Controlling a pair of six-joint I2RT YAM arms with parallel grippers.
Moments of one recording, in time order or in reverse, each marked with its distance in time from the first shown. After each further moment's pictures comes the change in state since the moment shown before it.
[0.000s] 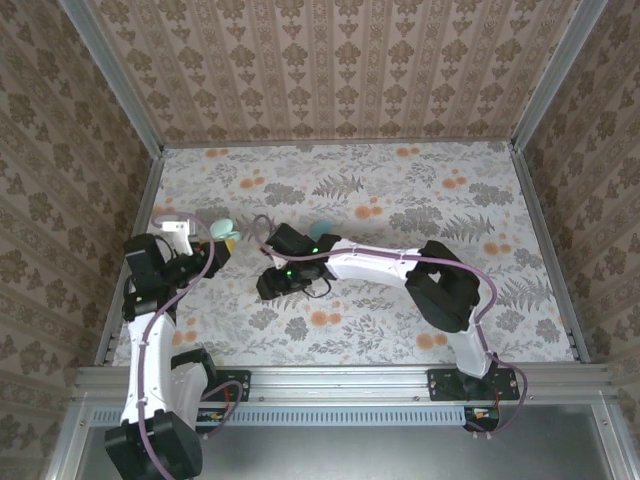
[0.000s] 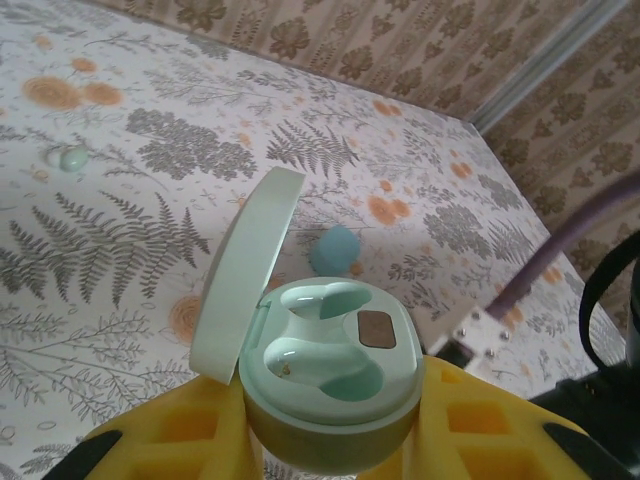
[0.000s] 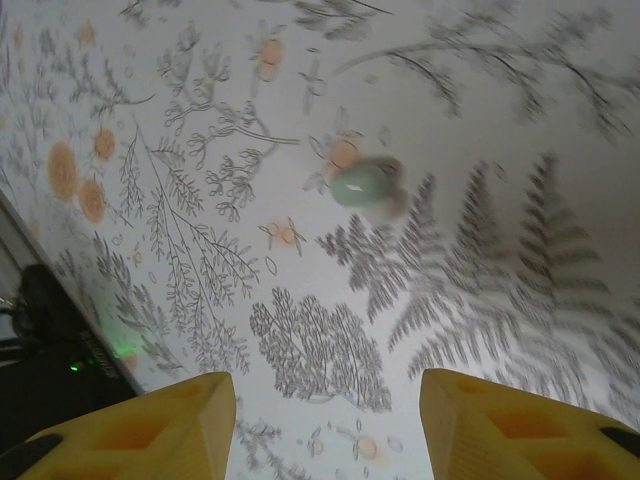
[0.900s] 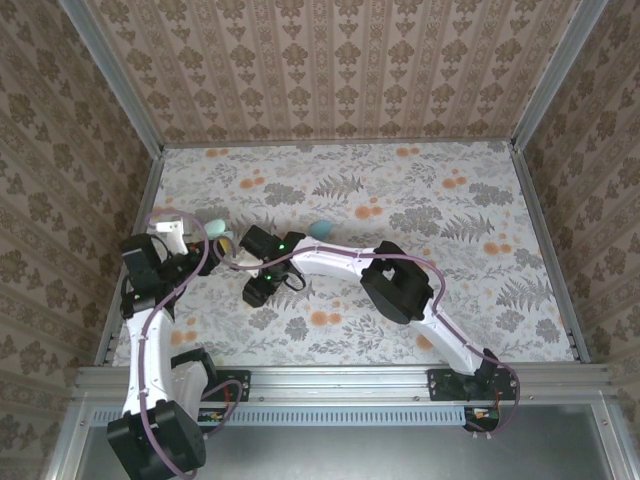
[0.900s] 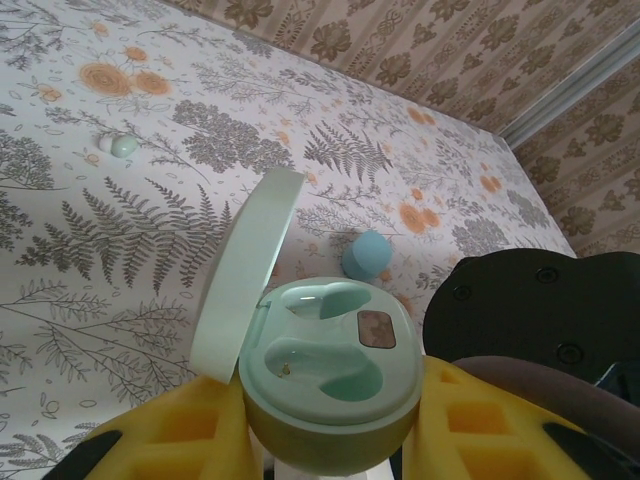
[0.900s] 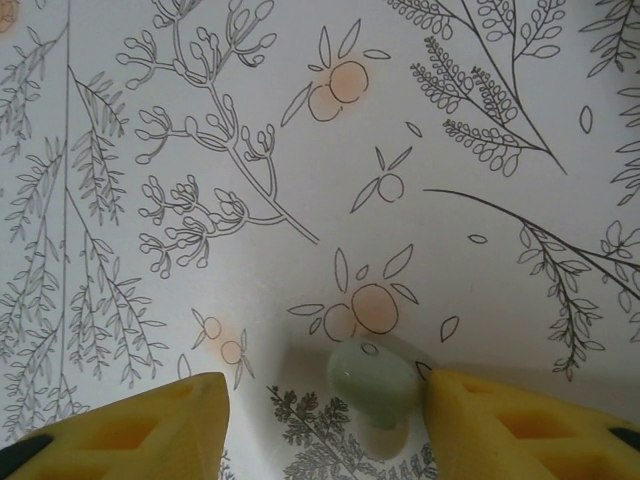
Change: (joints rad) left arm 0.039 0.035 0.000 0.003 -0.022 -0.011; right arm 0.014 0.336 0.397 -0.189 -0.008 -0.543
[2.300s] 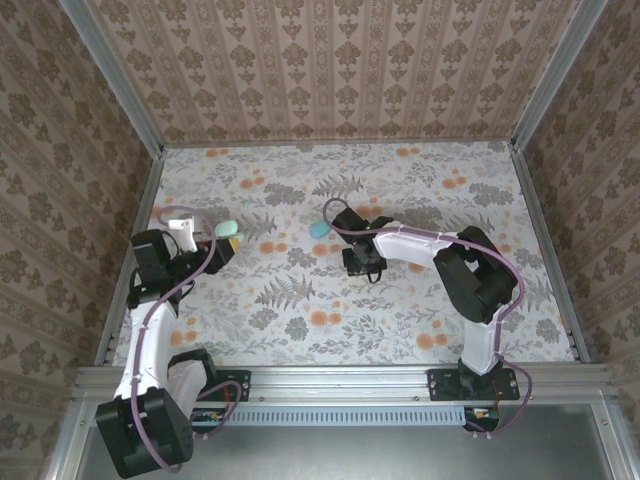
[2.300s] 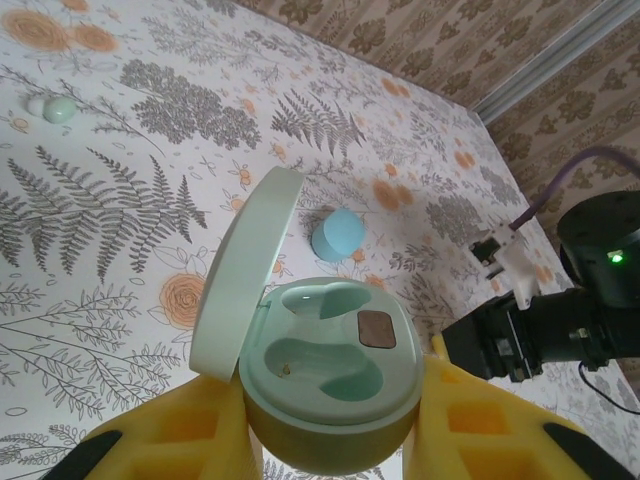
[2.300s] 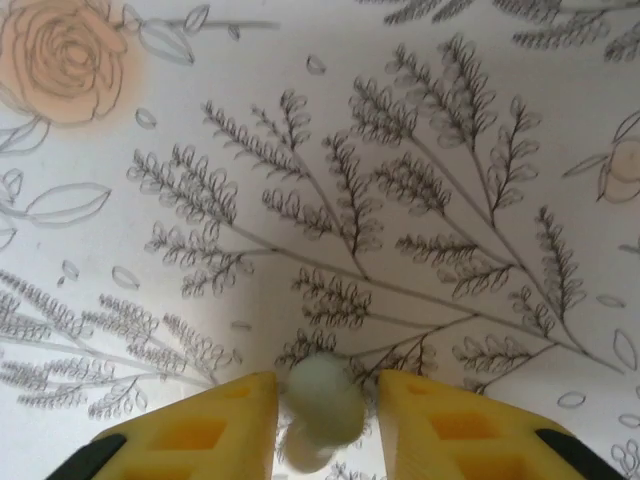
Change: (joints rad) left arm -0.093 0.080 -0.014 0.068 0.007 -0.047; right arm -0.325 -0.498 -0.723 -0.006 0.396 0.569
